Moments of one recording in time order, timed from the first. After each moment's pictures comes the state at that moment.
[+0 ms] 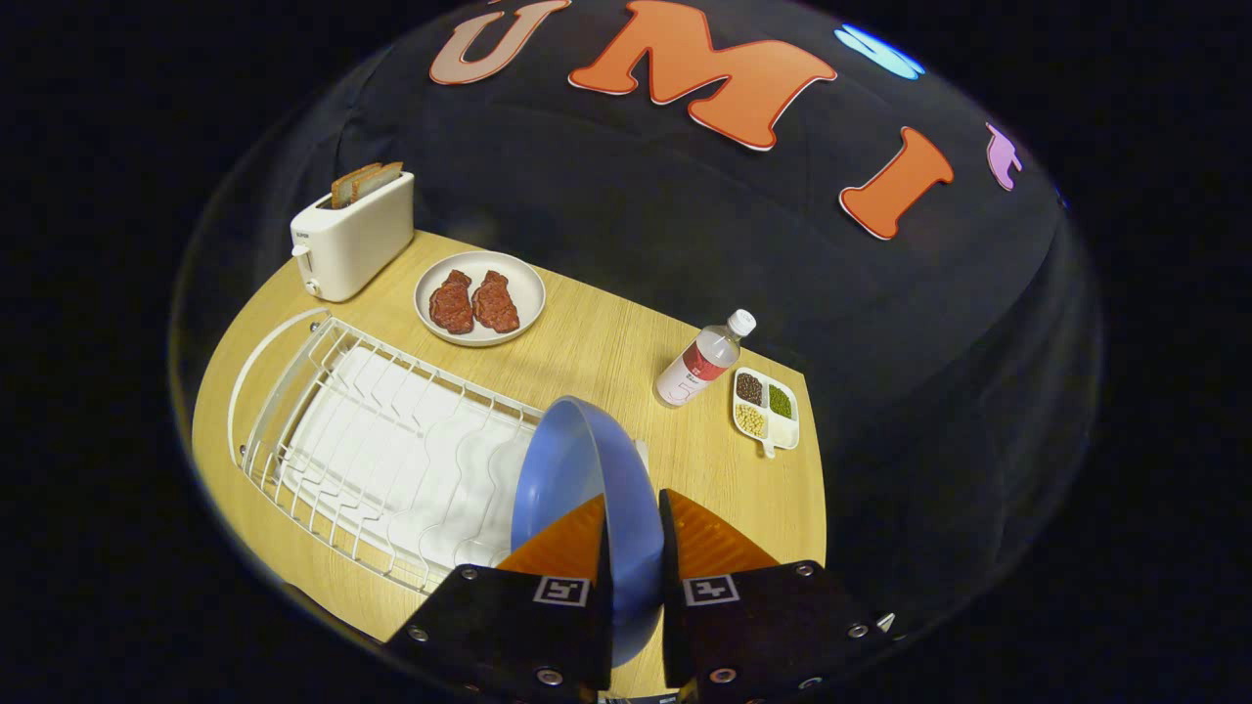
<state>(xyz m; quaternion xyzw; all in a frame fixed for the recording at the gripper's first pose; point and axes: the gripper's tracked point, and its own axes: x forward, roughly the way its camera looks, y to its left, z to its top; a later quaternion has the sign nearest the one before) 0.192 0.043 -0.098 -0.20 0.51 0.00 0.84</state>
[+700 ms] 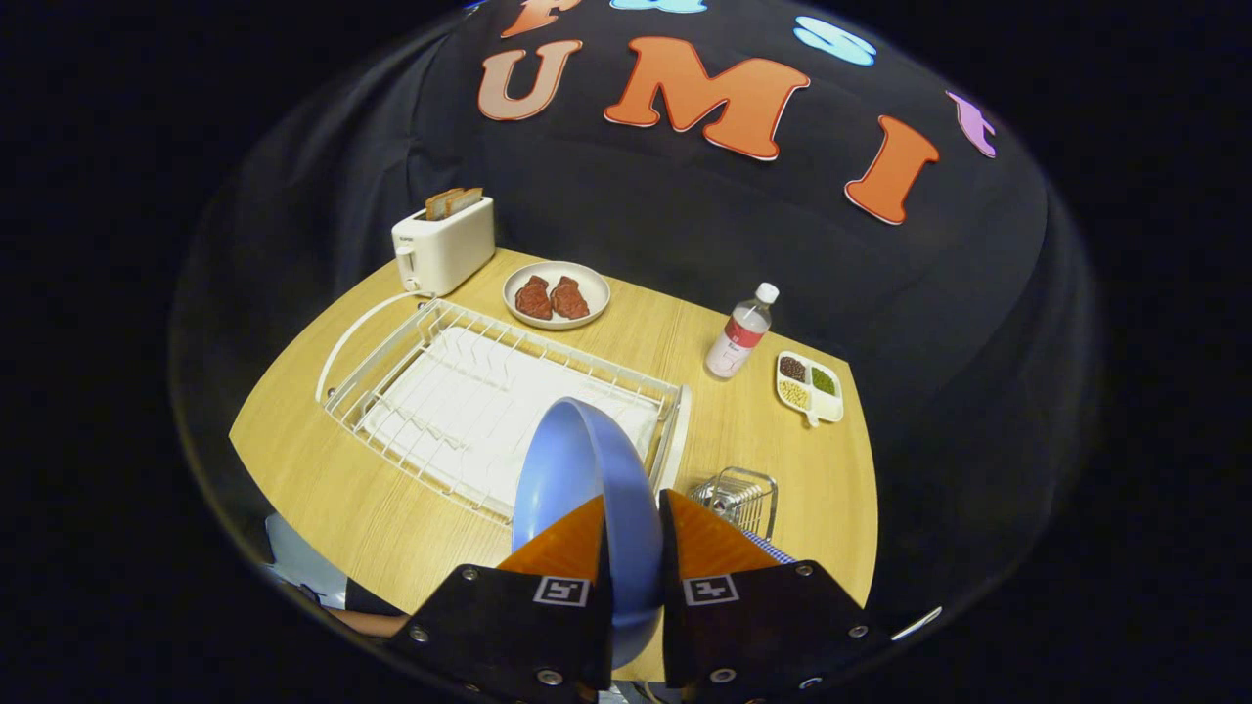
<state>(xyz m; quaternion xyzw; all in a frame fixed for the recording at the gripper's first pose) 0.072 0.049 -0.091 -0.13 0.48 0.10 0.86</state>
